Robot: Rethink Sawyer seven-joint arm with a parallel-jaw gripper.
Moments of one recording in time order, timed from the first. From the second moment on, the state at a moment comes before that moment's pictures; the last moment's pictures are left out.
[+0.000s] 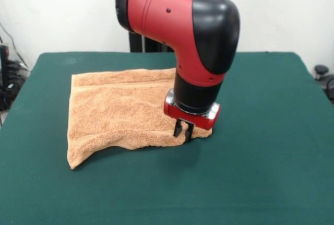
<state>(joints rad) 0.09 -0.16 -0.40 1.32 0.46 0.63 1.70</state>
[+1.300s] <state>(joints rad) 0.15 -0.01 -0.56 1.09 0.49 0.89 1.98</state>
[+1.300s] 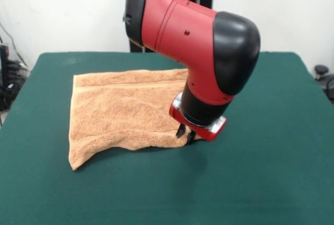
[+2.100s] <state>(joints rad) 0.17 -0.09 -0.52 1.09 0.50 0.89 2.01</state>
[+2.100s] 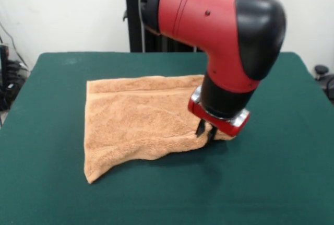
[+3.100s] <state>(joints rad) 0.15 -0.11 -0.36 1.14 0.53 0.53 2.01</state>
